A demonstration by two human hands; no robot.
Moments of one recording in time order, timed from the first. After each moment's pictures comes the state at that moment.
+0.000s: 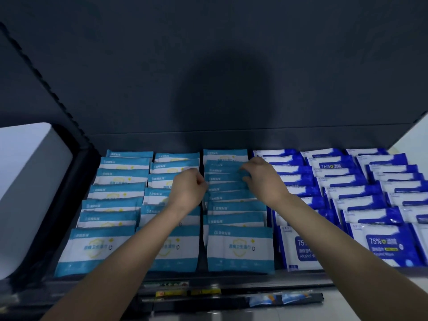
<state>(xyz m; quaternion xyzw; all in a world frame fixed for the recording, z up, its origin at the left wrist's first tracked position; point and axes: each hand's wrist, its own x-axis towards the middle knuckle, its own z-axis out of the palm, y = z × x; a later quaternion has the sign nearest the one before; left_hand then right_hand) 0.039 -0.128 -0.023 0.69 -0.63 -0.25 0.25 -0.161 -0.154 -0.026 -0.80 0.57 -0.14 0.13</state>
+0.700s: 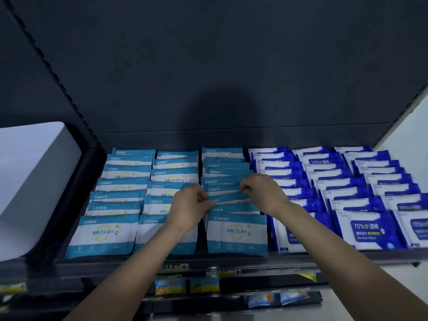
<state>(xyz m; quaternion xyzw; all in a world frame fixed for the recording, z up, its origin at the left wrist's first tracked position) 0.034 -0.058 -0.026 0.67 -0.63 -0.30 0.27 -0.168 -0.101 -0.021 -0.79 0.58 -0.09 0.16</state>
